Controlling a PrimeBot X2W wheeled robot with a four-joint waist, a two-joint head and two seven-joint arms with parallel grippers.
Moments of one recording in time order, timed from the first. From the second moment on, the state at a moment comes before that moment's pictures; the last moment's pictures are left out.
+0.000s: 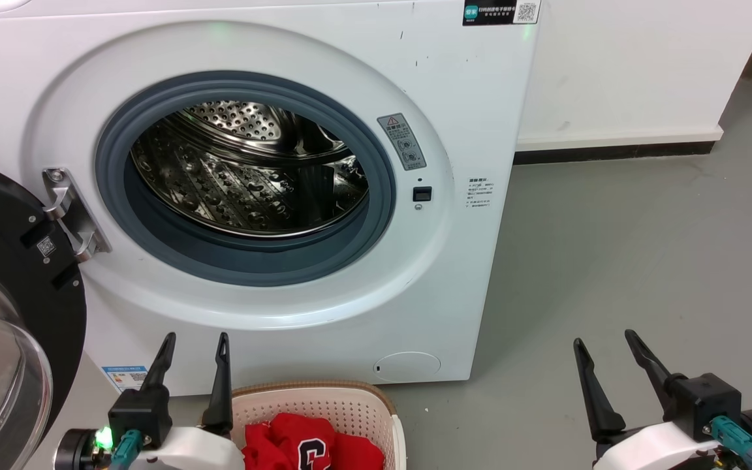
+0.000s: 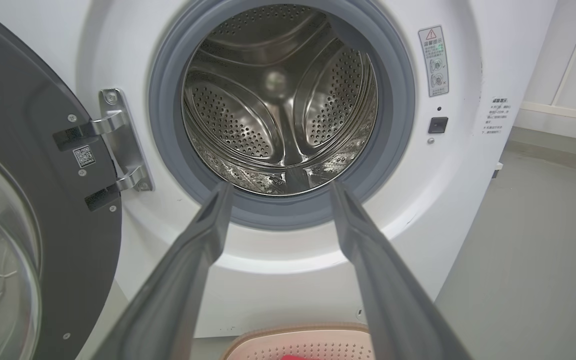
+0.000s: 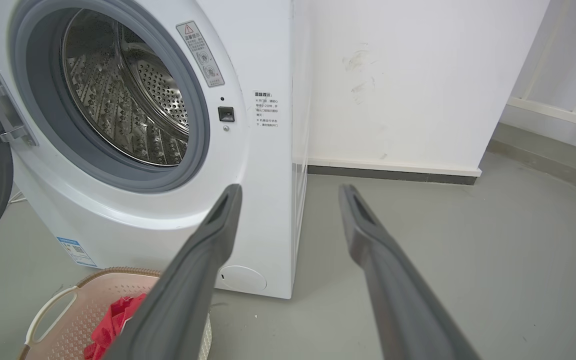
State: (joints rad) left arm 0.01 0.10 0.00 0.16 -0.08 -0.04 -0.23; right arm 0.11 -0.05 0.05 -0.05 0.05 0.13 -0.02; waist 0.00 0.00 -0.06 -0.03
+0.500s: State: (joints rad) left arm 0.05 0.10 -0.02 0.13 -0.09 -0.02 -0.20; right arm 0.11 -0.05 0.06 -0.05 0.06 0.13 -0.03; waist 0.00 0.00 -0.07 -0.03
